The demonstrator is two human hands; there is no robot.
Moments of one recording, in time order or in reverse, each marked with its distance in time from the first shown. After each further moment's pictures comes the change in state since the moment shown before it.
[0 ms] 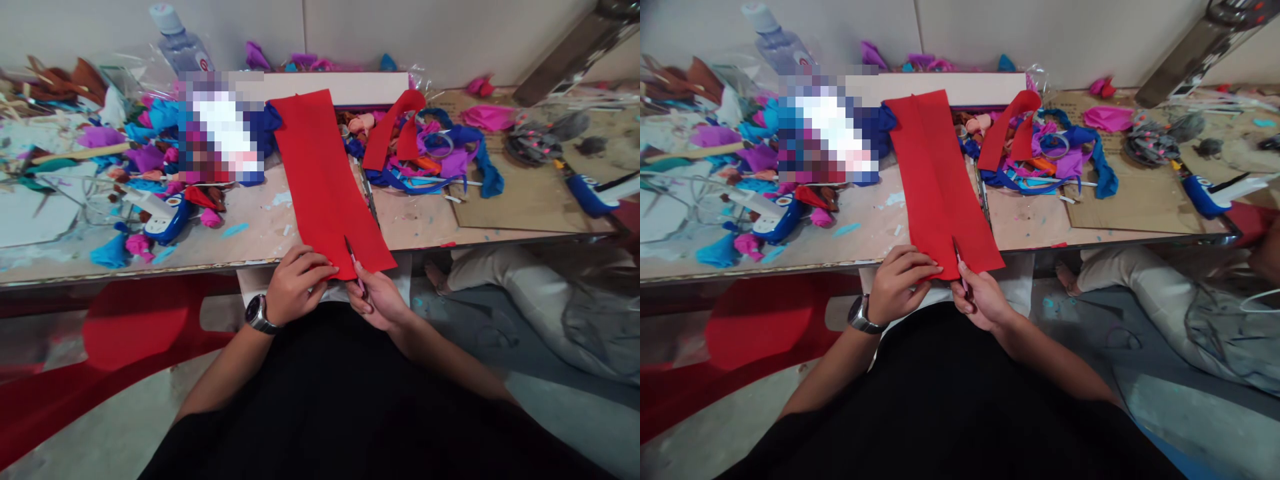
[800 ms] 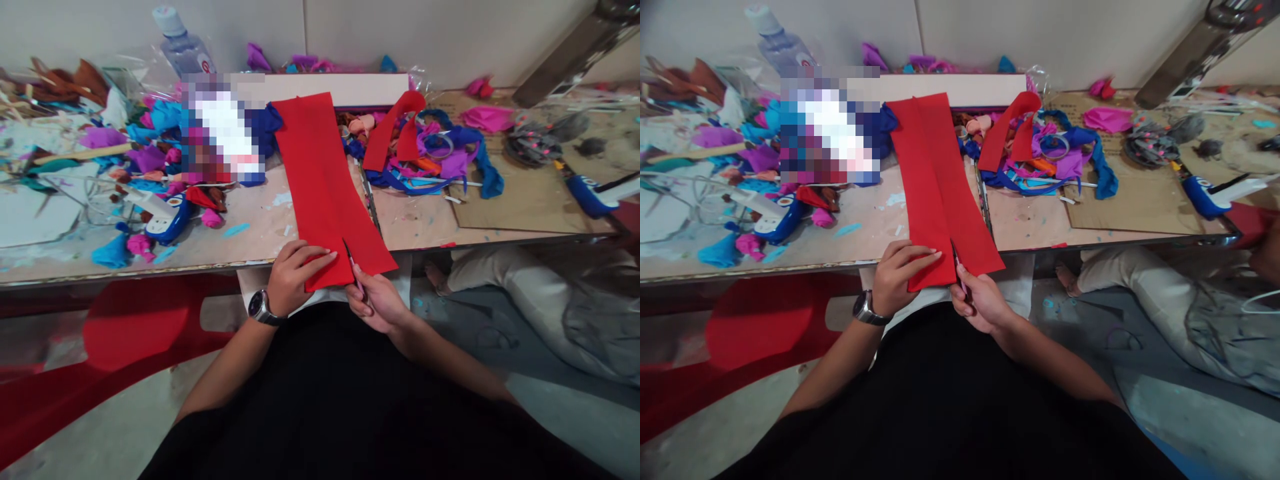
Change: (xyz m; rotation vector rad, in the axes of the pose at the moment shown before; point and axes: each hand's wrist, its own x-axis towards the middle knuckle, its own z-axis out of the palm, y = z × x) left_hand -0.010 -0.018 0.009 0.047 0.042 -0.049; right_hand -0.002 0.003 -0.001 0.018 -0.010 0.008
